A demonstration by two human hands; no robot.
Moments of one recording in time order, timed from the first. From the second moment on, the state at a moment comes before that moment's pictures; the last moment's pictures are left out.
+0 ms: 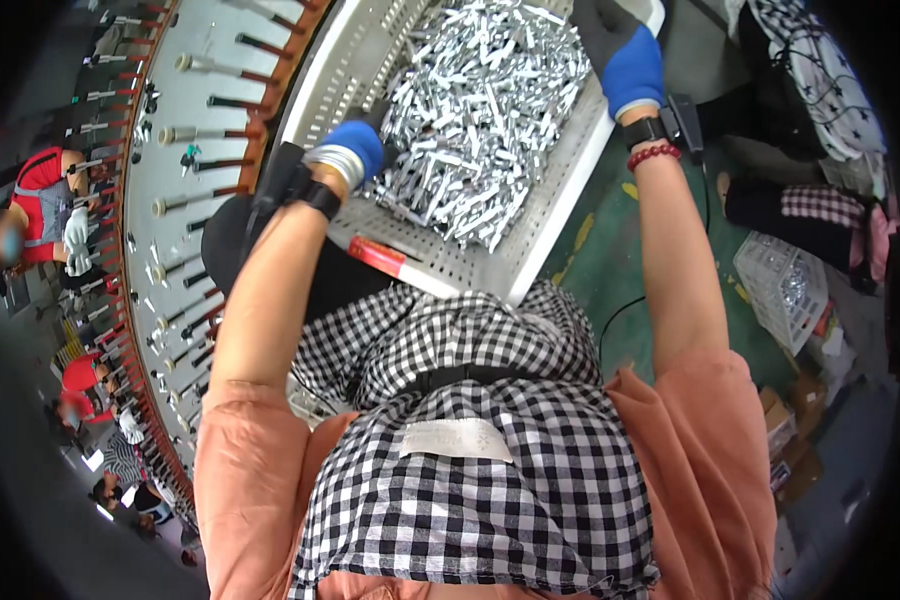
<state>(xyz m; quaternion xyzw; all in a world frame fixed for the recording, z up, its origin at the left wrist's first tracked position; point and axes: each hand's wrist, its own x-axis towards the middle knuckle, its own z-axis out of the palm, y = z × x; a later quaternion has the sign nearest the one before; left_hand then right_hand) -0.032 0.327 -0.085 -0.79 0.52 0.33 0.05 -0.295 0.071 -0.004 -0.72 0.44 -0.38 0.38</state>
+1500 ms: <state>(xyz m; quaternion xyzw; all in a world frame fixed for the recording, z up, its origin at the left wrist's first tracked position) 0.192 0.222 0.062 -0.60 0.25 0.34 -0.68 -0.306 0.073 0.011 -0.79 0.40 -0.38 0.27</state>
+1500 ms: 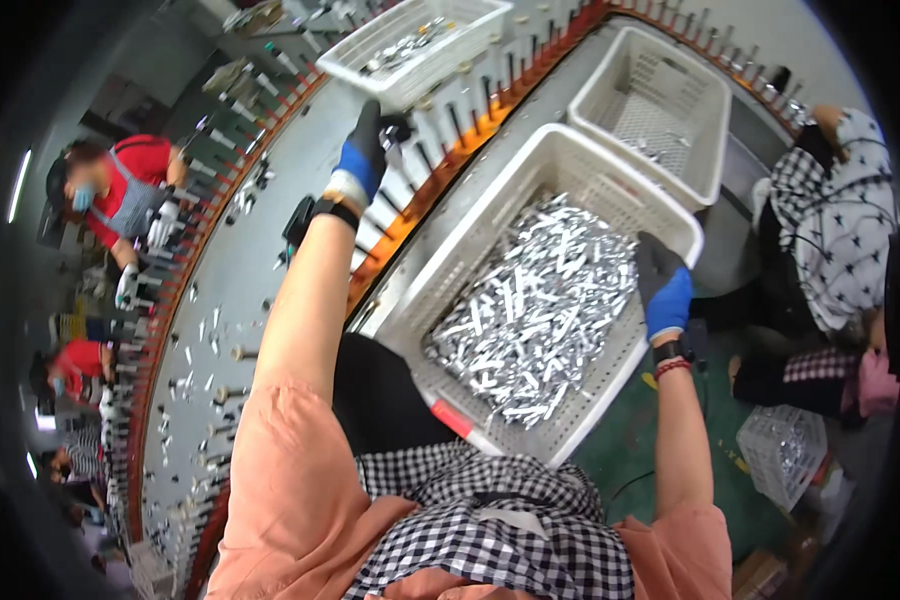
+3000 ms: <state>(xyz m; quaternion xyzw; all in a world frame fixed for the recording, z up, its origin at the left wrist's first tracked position) -0.067 0.233 0.052 -0.43 0.33 0.49 -0.68 -0.292 0.213 0.074 -0.88 0.23 -0.38 0.18</state>
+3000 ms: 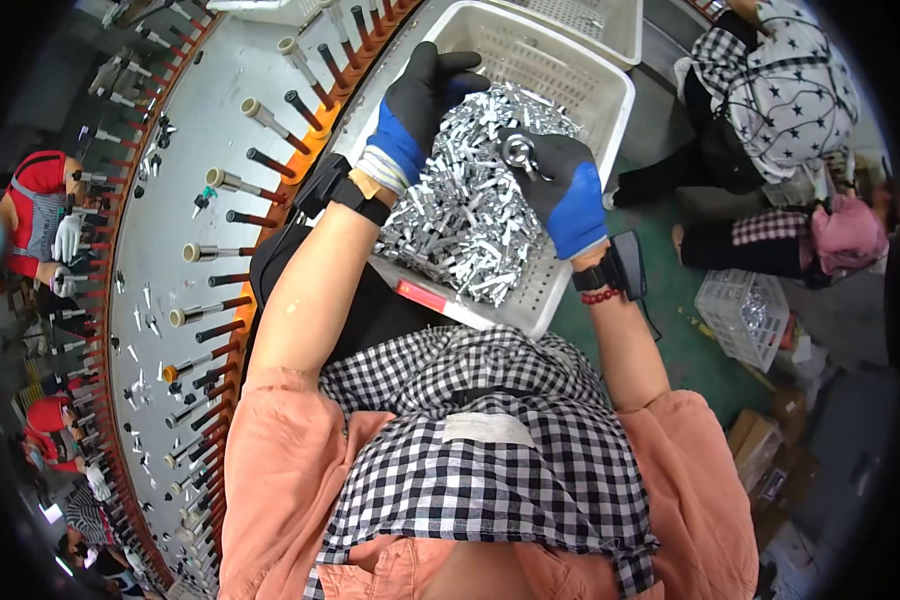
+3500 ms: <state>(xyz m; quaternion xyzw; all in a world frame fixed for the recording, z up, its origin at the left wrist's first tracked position) -0.062 0.237 0.049 -0.47 0.33 0.49 -0.66 -0.337 0.163 0.044 -0.85 0.47 -0.23 0.07</state>
